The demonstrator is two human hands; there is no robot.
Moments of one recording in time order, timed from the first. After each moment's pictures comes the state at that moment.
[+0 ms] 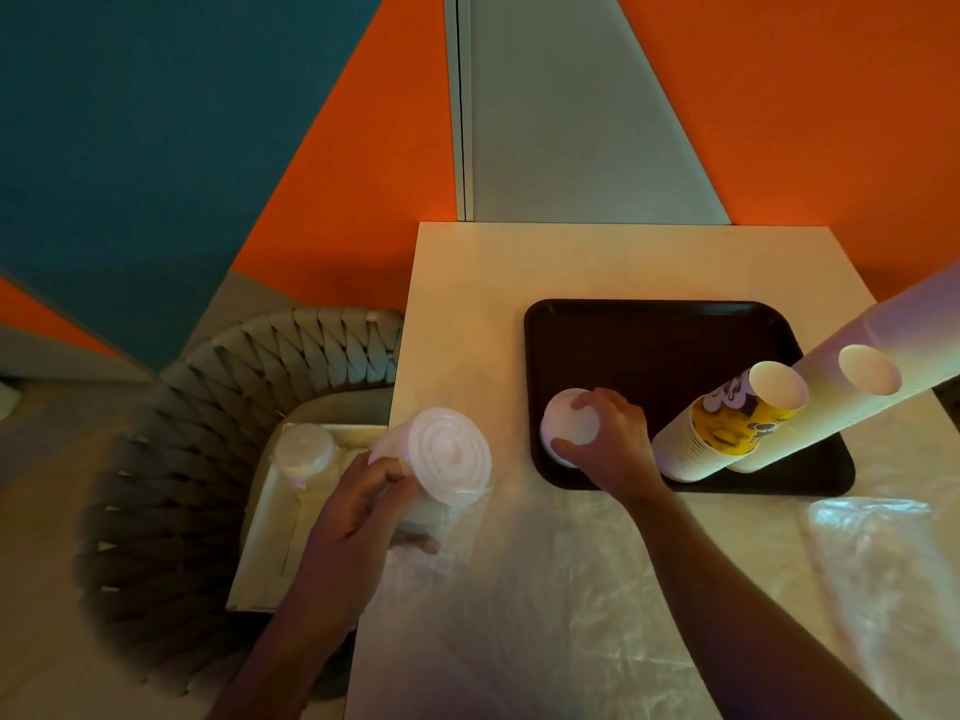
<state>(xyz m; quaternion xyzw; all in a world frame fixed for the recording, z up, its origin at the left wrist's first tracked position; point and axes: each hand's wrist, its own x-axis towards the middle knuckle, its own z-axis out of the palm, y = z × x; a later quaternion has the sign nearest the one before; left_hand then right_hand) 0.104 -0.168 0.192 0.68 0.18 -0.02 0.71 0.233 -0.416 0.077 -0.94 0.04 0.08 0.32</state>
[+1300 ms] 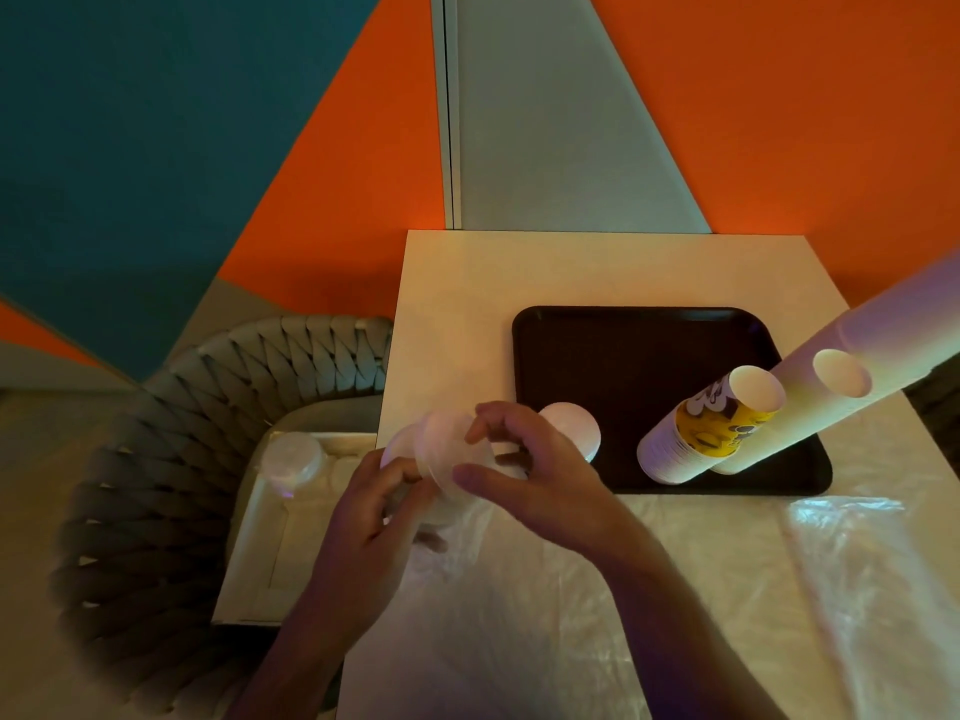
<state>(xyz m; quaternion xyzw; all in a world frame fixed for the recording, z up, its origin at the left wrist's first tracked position) 0.111 -0.179 0.191 0.72 0.09 -0.01 0.69 0.173 -0.352 0.182 -0.79 -0.12 0.15 0.58</state>
